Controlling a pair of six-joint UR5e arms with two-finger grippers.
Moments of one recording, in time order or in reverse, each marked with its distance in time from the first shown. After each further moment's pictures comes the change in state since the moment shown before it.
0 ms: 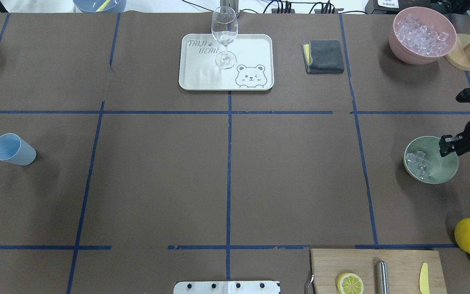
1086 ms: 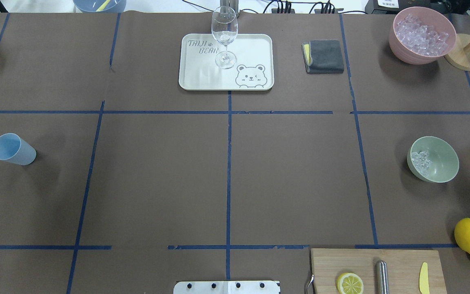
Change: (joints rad) left arm -0.002 -0.001 -0.005 0.000 0.009 0.002; right arm 0.448 0.040 0.013 -0.304 0.082 -0.718
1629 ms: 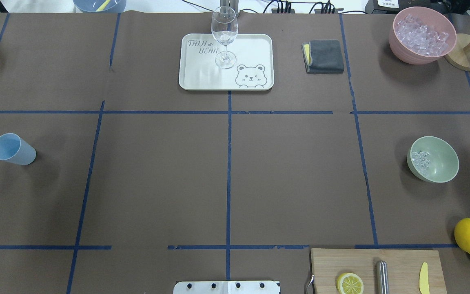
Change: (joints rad) left arm -0.050 0.028 0.006 0.008 0.005 -0.011; right arm 0.099 -0.032 -0.014 -0.053 0.081 -0.056
